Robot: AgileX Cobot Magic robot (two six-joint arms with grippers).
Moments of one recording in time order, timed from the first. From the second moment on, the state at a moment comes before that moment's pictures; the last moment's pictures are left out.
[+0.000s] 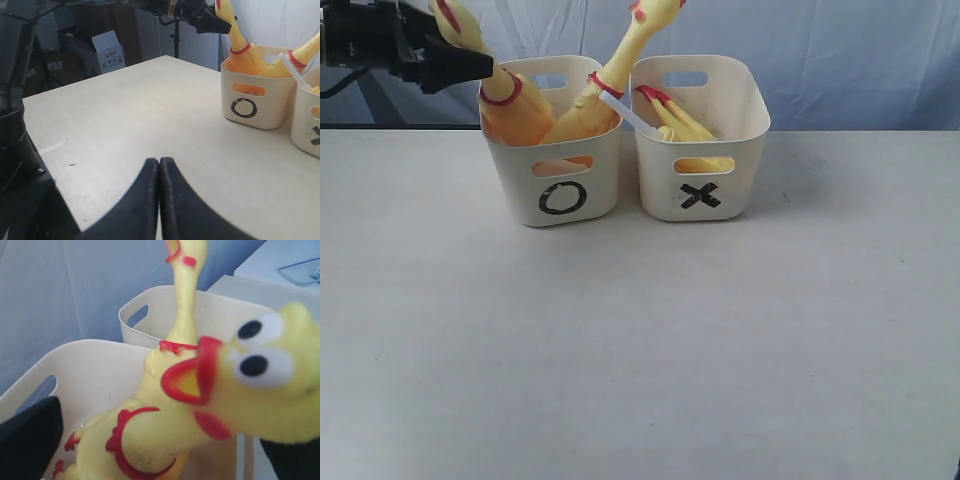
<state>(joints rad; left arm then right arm) 0.17 2.18 -1.78 1.76 -1.20 -1.41 0.29 0.02 -0.41 0.89 0.90 -0.70</state>
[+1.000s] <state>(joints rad) 0.37 2.14 -1.78 1.76 -1.22 -1.62 0.29 0.02 -0.41 0.89 0.90 -0.70</state>
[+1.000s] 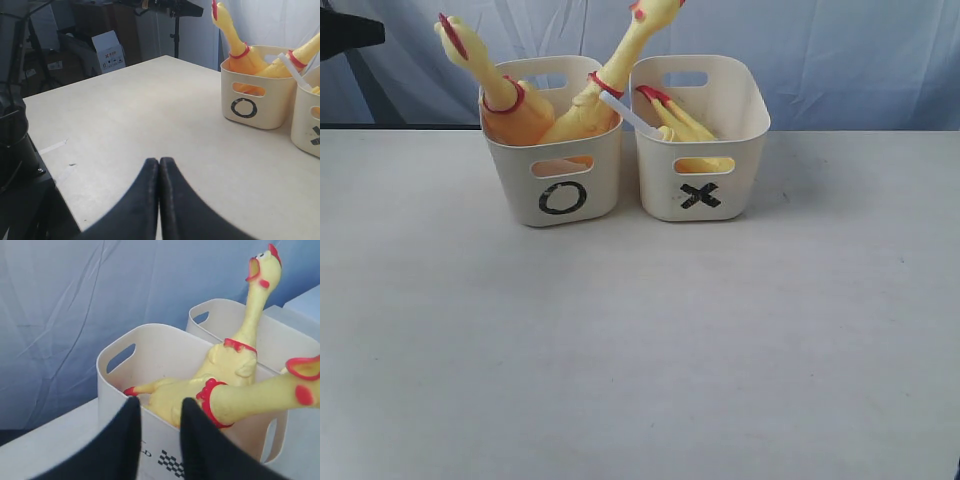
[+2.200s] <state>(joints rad) 0.38 1.09 -1.22 1.75 -1.22 -1.69 0.29 0.02 -0.41 0.89 0.90 -0.70</state>
